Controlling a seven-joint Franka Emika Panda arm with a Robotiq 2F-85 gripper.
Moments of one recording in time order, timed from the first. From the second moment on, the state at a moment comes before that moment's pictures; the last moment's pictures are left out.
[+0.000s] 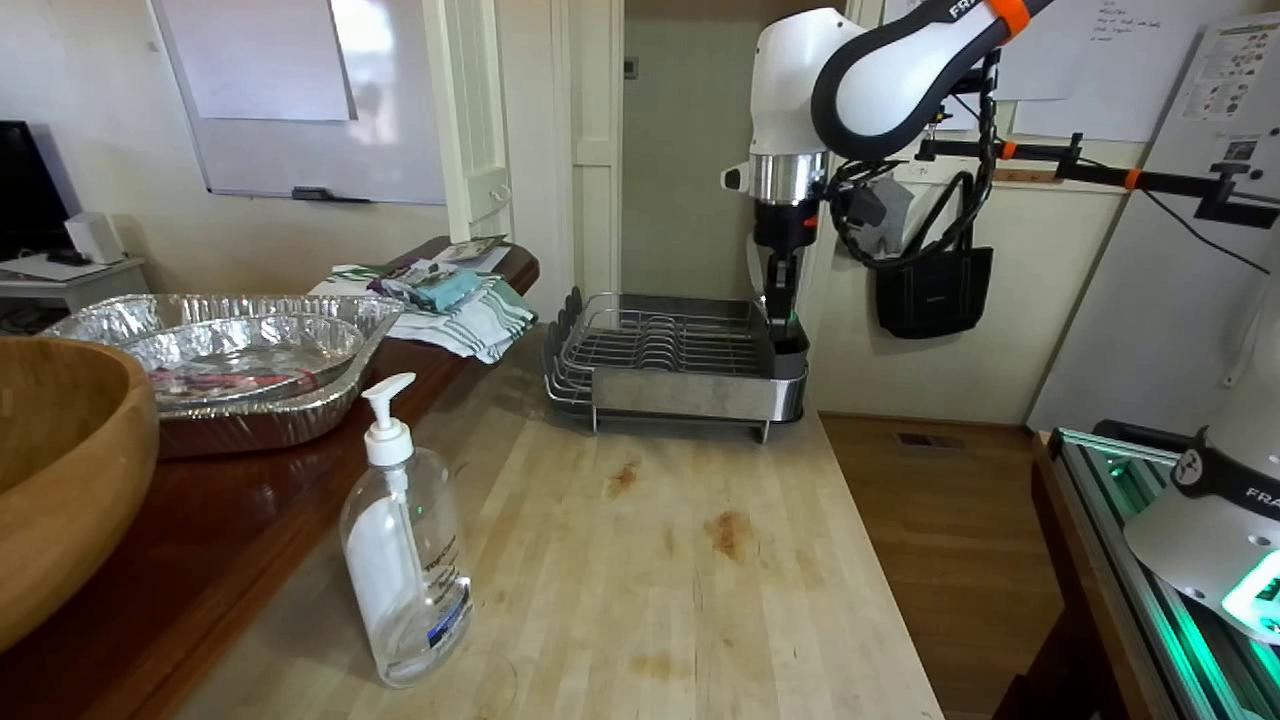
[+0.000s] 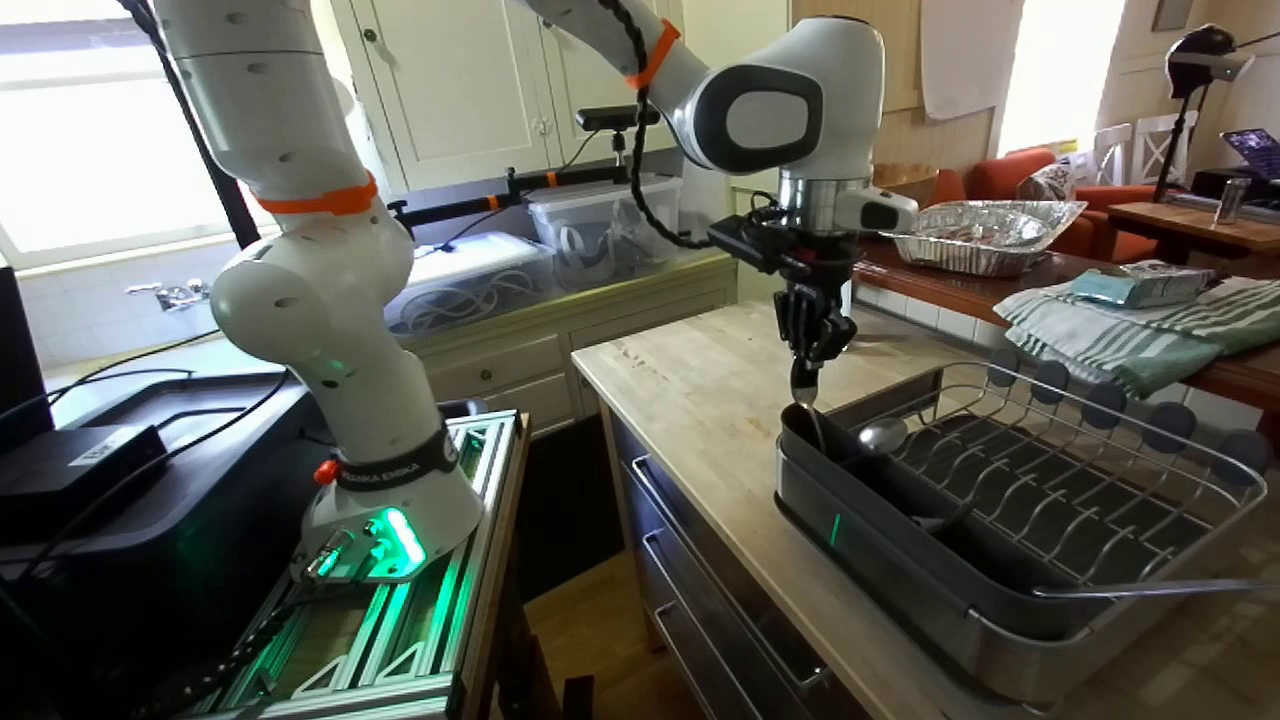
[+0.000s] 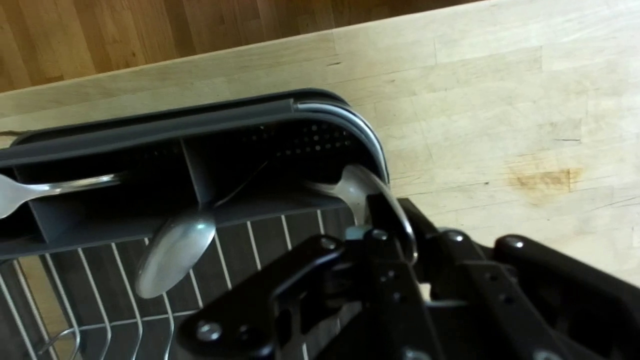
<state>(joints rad) -0.03 0.01 -0.02 -2.33 -0.08 2.27 -0.19</state>
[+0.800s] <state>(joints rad) -0.03 -0.12 -0.02 -2.37 -0.14 2.27 -0.16</state>
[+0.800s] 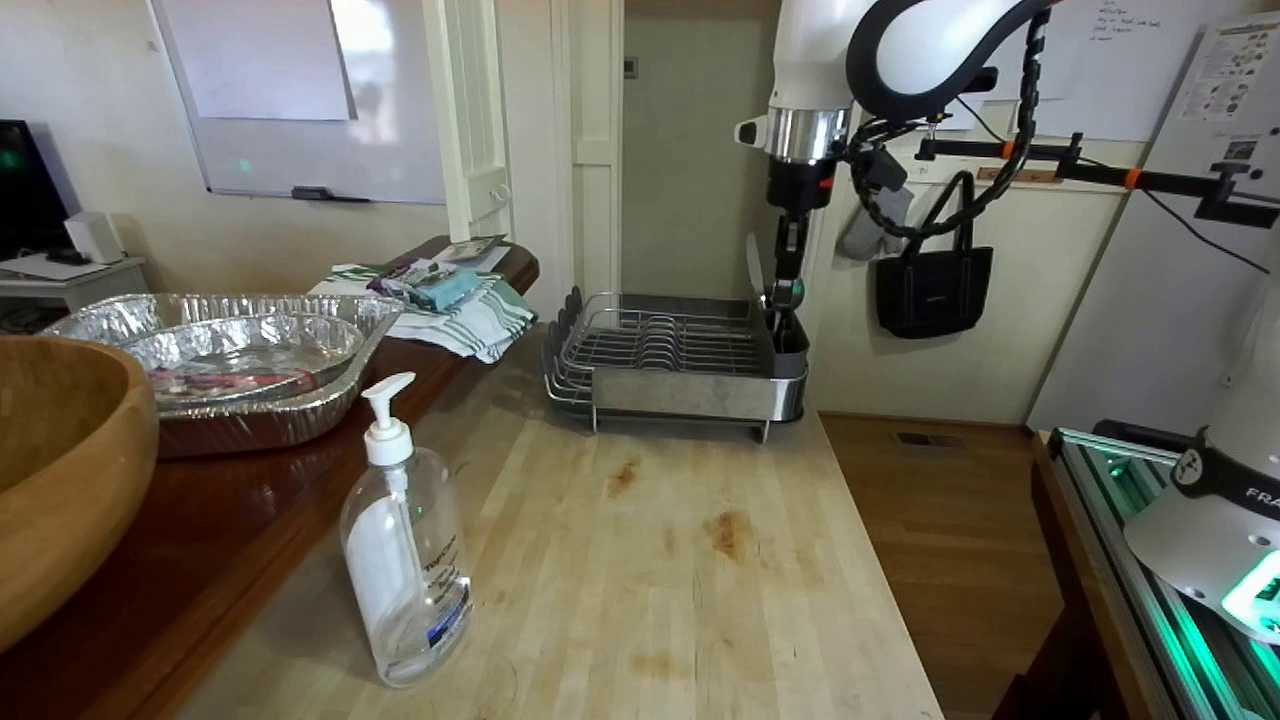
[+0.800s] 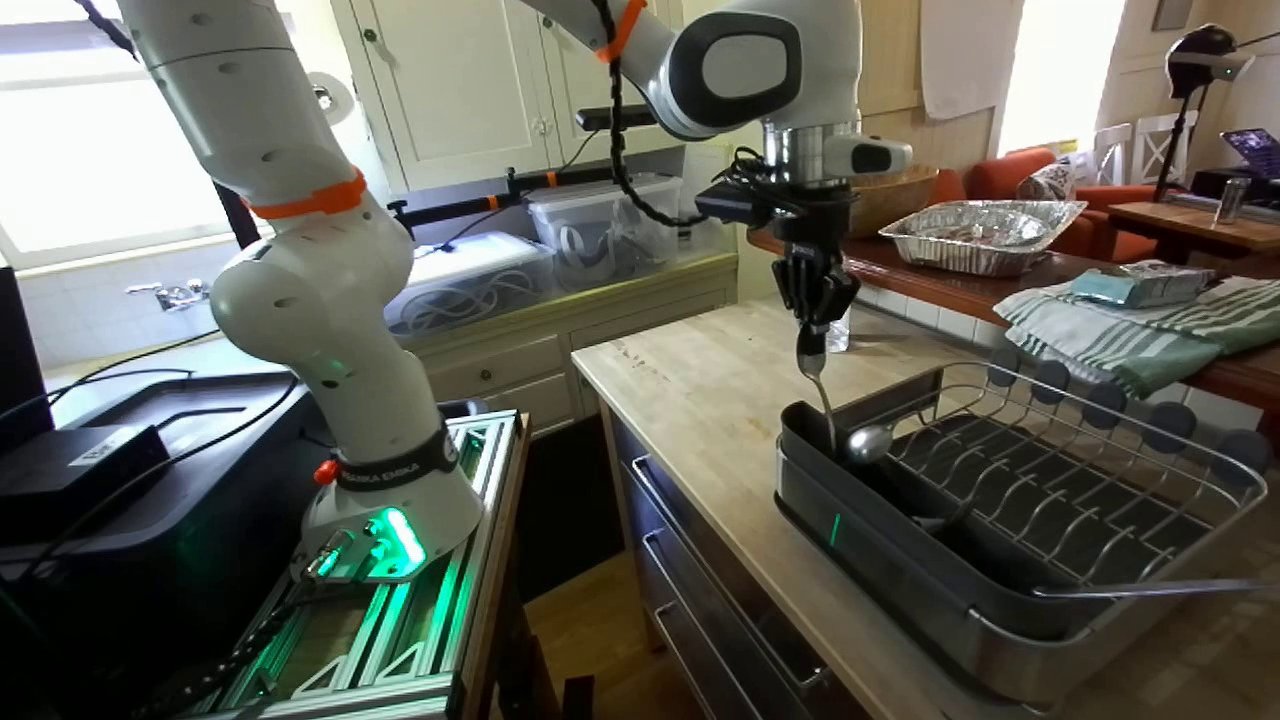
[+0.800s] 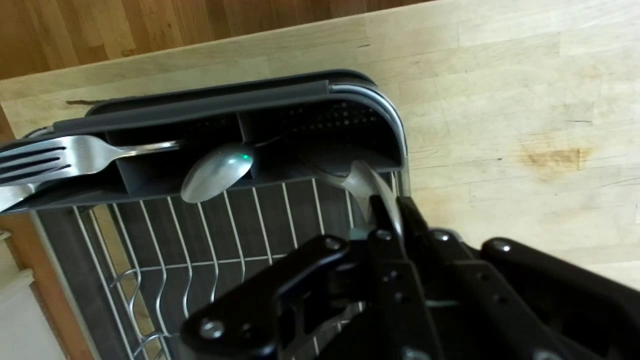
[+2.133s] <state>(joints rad) 0.06 -0.29 0.07 -2.38 -0.25 2.25 -0.29</state>
